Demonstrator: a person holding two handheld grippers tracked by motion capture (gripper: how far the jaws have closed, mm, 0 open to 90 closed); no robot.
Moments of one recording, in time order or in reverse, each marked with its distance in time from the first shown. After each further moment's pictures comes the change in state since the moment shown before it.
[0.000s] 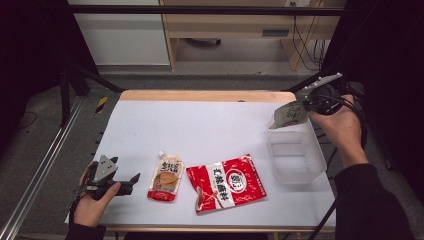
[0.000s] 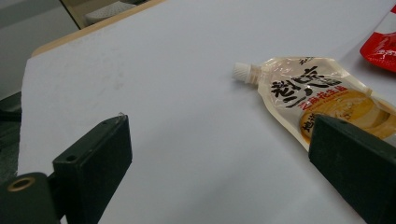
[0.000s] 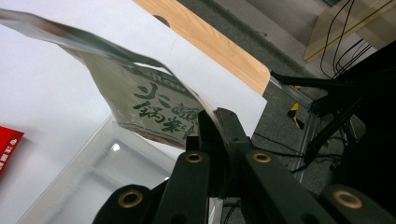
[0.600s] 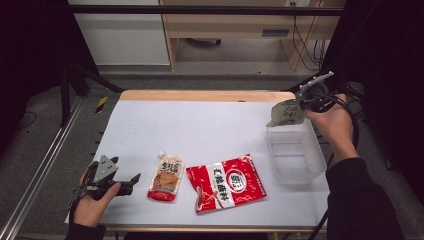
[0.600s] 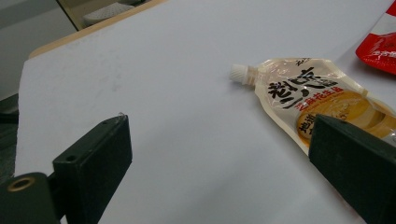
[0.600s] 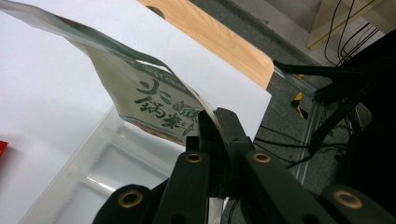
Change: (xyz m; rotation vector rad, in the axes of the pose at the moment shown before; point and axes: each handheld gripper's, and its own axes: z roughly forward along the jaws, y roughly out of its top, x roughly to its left) left arm 0.000 0.000 -0.001 0.000 -0.005 0.005; right arm -0.002 0.005 0.022 0.048 -0.003 0.038
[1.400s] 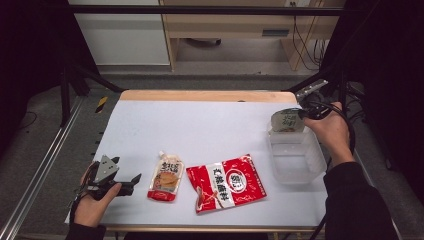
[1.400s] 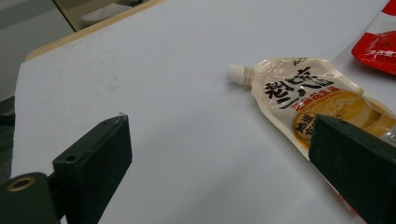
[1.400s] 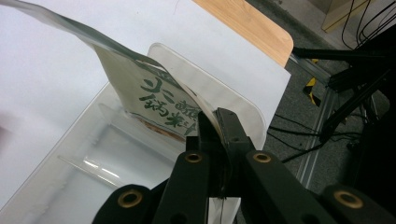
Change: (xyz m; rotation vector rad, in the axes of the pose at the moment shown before) left arm -0.002 0.001 0.001 -0.001 -0.008 0.006; right arm 0.004 -0.018 0.026 0.063 0.032 -0.010
